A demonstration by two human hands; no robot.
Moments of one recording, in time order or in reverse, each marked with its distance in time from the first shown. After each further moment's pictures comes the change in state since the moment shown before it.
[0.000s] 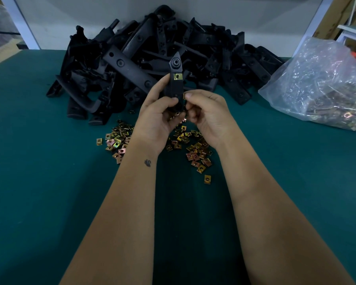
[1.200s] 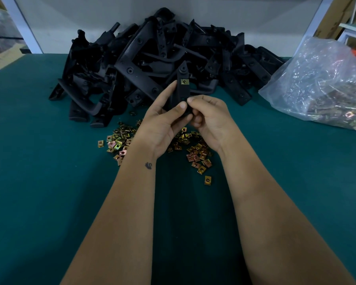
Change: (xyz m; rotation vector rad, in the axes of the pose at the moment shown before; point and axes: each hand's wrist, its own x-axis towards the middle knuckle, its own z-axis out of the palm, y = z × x) left_hand -0.001 -0.004 -0.002 -0.011 -0.104 -0.066; right_hand -0.004 0.001 -0.003 -0.017 0.030 0.054
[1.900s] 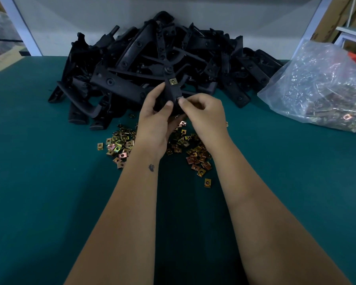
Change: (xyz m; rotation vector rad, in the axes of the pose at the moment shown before) left_hand 0.004 -0.003 0.006 0.048 0.249 0.112; right_hand 0.003 0.007 0.010 -0.504 0.190 -0.308
